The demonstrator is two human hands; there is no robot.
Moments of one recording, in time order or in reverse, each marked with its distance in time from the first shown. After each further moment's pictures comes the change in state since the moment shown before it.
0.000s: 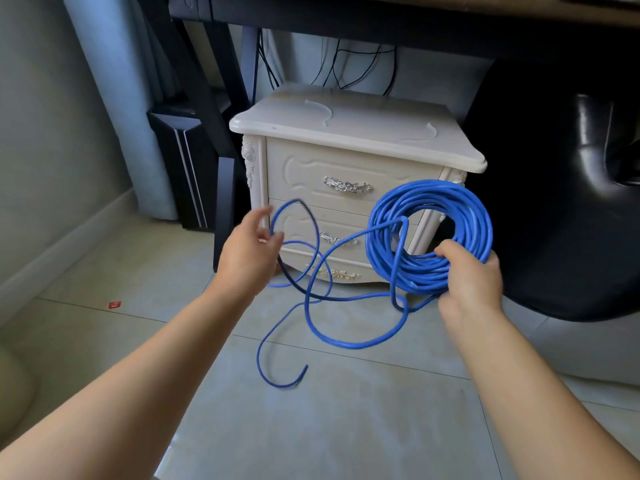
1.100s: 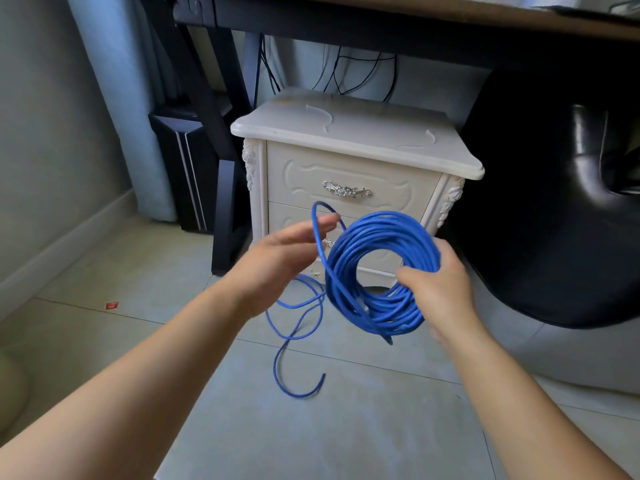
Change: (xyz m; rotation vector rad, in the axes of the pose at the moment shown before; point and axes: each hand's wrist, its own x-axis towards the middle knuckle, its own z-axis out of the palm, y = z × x) left_hand -0.022 0.025 0.008 -0.625 -0.569 -0.028; right_hand -0.014 0.010 0.004 -0.600 -0.244 -0.256
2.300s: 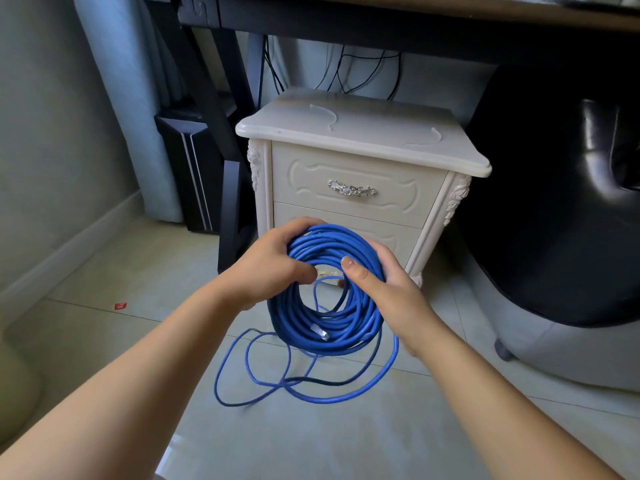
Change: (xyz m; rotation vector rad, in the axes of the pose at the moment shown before) left_hand -0.002 0.010 -0.020 0.534 -0.007 0.033; right_hand -0.025 -0.004 0.033 0.206 -0.522 -0.045
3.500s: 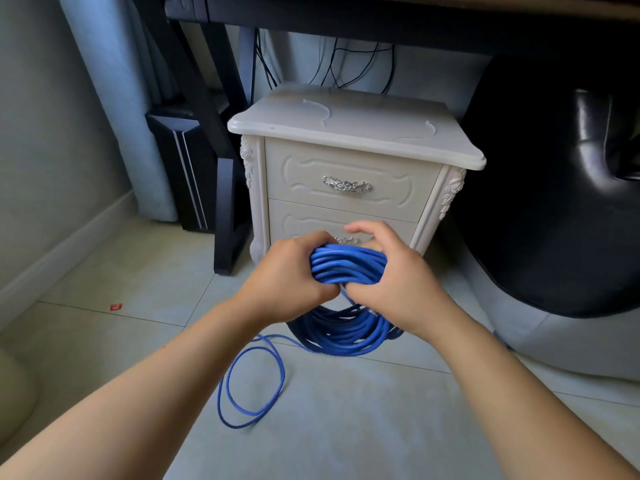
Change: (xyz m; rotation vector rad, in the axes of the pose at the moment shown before) left_hand -0.014 0.010 0.032 0.412 0.143 0.180; right_hand -0.004 -0.023 -0.013 -0.596 0.022 -0.222
